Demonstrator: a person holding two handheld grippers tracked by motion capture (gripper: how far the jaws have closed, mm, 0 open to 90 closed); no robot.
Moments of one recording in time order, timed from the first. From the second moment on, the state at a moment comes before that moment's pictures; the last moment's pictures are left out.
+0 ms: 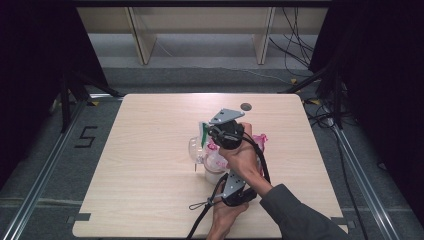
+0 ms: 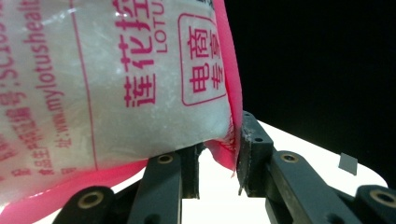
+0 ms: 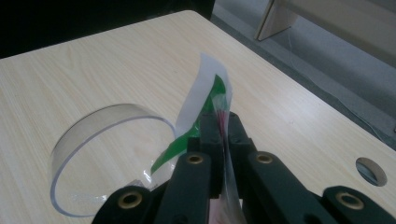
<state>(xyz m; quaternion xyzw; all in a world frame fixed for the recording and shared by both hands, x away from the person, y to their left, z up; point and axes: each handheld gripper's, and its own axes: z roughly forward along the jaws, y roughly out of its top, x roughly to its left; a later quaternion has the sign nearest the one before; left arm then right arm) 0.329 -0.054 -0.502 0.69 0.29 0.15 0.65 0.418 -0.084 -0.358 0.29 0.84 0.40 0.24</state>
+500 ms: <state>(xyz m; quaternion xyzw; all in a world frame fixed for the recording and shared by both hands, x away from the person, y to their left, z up) 0.329 -0.055 -0.502 0.69 0.29 0.15 0.65 0.418 -0.085 -0.358 0.28 0.84 0.40 0.24</state>
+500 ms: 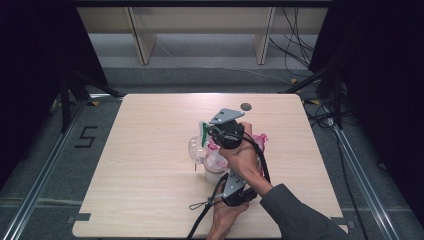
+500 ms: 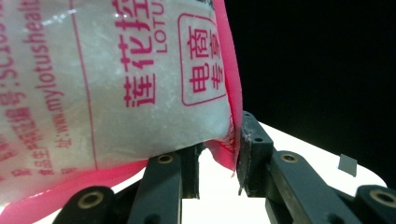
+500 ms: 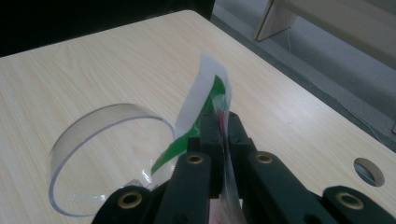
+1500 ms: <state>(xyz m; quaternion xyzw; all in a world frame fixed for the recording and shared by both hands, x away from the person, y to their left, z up) 0.329 -0.053 -0.500 0.68 0.29 0.15 0.65 0.417 -0.080 -0.357 0.28 0.84 0.40 0.24</state>
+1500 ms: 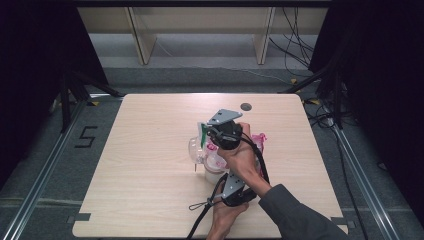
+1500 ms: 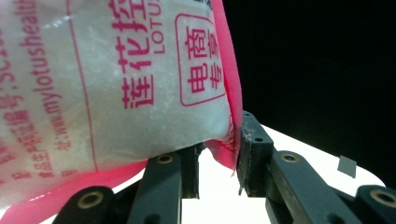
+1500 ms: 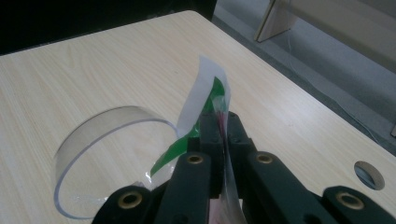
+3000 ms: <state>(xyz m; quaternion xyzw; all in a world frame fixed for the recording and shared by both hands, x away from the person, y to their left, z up) 0.328 -0.054 -0.497 0.68 0.29 0.15 0.66 0.416 -0.076 -0.356 0.28 0.84 0.40 0.24</state>
